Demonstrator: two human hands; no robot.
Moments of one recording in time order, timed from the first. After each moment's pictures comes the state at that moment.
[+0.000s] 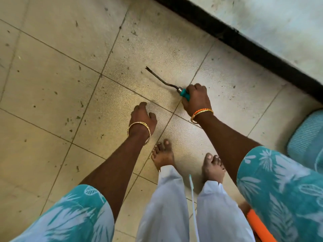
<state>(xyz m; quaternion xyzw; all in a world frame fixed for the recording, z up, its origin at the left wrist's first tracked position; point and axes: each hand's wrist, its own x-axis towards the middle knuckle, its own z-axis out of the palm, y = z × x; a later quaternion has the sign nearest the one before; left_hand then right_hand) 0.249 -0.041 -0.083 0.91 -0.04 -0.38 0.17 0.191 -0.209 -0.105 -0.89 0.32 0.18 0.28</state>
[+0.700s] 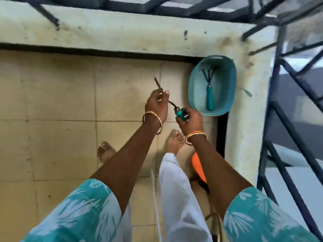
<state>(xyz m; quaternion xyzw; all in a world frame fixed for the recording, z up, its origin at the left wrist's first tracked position) 0.019 -0.300 0.089 0.78 -0.10 -0.49 0.38 -0.103 -0.318 0.069 -0.65 0.65 0.03 0.40</state>
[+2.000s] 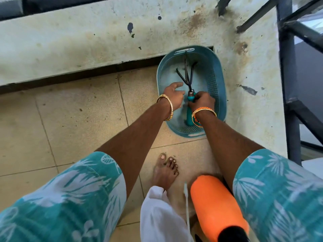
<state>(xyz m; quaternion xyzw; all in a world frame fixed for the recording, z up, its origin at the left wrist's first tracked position) -0.113 -0.479 -0.081 0.69 -0.14 -0.67 0.22 -0.219 -0.489 -0.102 -0.52 0.76 0.07 0.38</state>
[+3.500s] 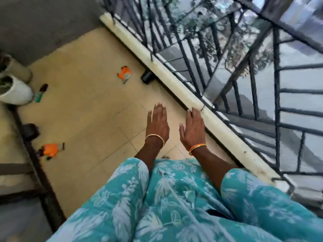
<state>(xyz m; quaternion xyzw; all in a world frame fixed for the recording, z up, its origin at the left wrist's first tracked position) 0.145 -0.008 0.536 0.98 -0.19 -0.09 -0.06 0.096 -0.136 0.507 -0.98 0.10 -0.07 0.15</state>
